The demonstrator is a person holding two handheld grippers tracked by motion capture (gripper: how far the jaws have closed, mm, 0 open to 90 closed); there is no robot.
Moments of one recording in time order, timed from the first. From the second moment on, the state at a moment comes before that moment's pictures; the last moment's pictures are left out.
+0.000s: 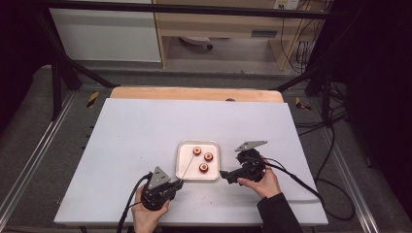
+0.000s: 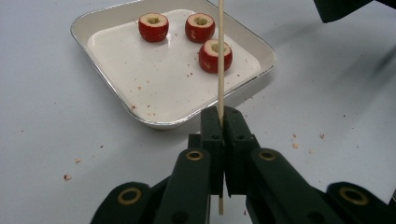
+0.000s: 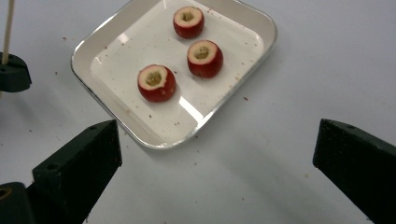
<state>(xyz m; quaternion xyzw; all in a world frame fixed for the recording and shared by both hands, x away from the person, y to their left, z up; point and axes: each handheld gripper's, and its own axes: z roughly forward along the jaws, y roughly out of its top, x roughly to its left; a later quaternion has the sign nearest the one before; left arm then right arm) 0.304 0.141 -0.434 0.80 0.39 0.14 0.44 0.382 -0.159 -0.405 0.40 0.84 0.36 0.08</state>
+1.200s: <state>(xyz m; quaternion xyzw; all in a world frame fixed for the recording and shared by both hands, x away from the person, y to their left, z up) 0.303 0.153 -0.440 0.79 0.39 0.13 0.45 0.412 -0.073 -0.418 0.46 0.84 0.28 0.03</state>
